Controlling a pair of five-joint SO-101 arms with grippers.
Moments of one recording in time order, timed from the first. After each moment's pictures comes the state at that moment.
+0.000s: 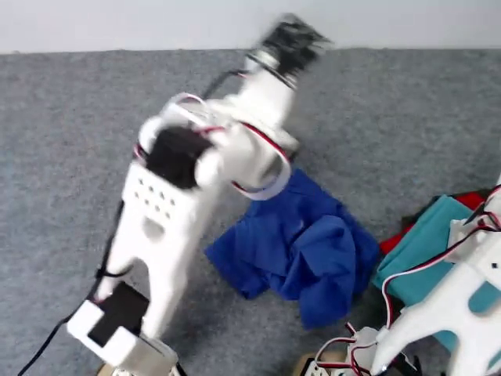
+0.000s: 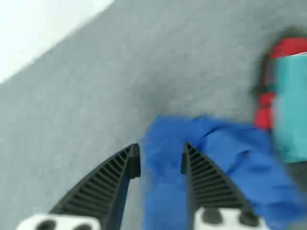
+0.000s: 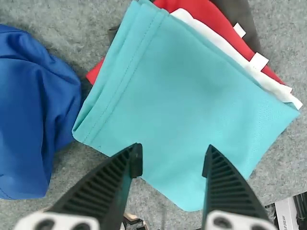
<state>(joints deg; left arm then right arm) 25.6 3.6 -36.7 99.4 -1.8 39.8 -29.7 8.0 100.7 27.7</state>
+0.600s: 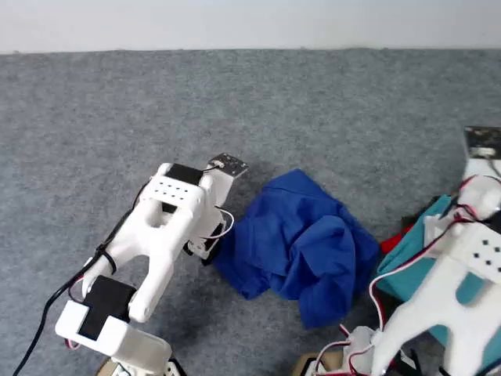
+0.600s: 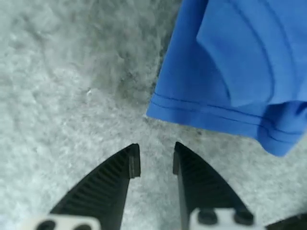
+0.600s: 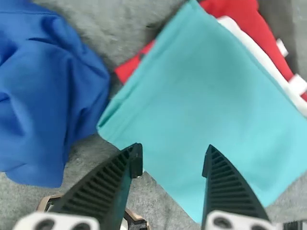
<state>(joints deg) 15.3 3.6 26.9 82.2 -6.5 30.3 -29.7 11.3 100.7 27.7</state>
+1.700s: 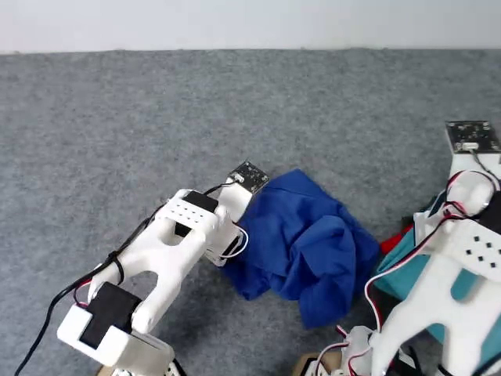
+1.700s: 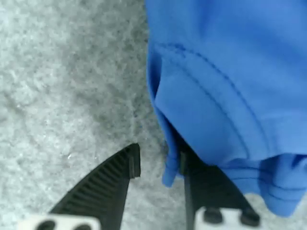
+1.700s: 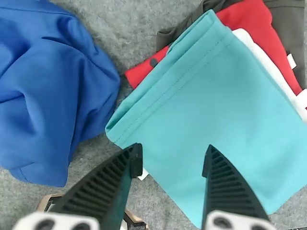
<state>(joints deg) 22.2 2.5 38.5 60.7 -7.1 28.5 -29.7 11.3 100.7 27.7</state>
